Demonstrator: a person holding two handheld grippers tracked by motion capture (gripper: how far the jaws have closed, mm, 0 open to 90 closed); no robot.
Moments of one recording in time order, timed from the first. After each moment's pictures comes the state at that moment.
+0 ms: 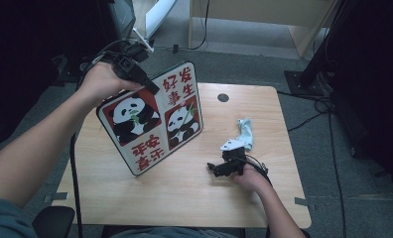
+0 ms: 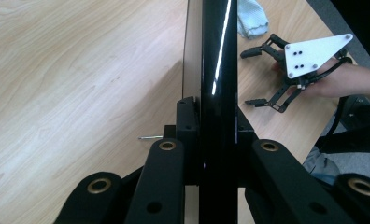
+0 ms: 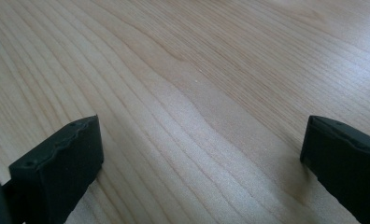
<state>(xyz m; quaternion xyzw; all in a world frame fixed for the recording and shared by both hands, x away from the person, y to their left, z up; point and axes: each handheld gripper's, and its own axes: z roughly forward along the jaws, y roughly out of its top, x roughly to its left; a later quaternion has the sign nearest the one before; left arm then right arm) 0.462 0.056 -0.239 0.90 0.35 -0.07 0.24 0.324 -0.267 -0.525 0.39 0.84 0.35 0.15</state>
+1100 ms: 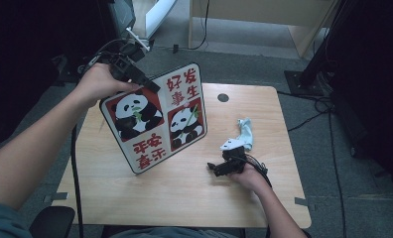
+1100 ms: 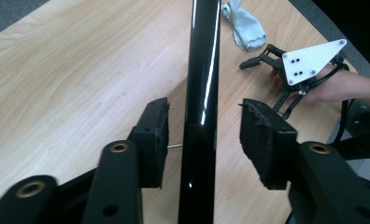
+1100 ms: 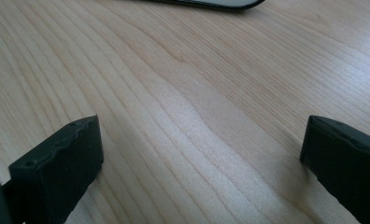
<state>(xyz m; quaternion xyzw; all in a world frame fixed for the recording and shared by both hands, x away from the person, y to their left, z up) 0.461 0.072 -0.239 0.90 0.33 -0.04 0.29 0.328 -0.268 -0.525 0.37 0.84 0.36 0.14</state>
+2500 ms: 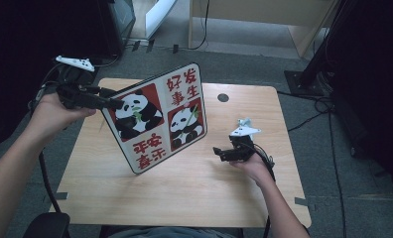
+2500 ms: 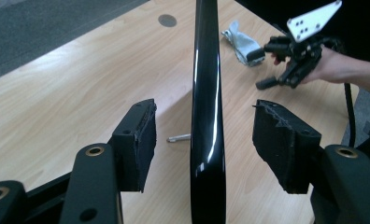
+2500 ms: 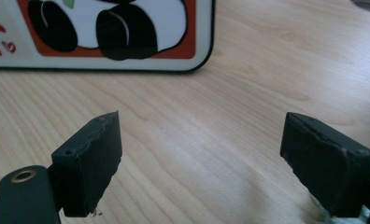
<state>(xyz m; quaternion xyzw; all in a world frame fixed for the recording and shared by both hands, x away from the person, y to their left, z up) 0.383 0.178 -0.262 0.86 0.32 0.03 0.40 0.346 -0.290 -0.487 0.43 0.80 0.41 0.14</state>
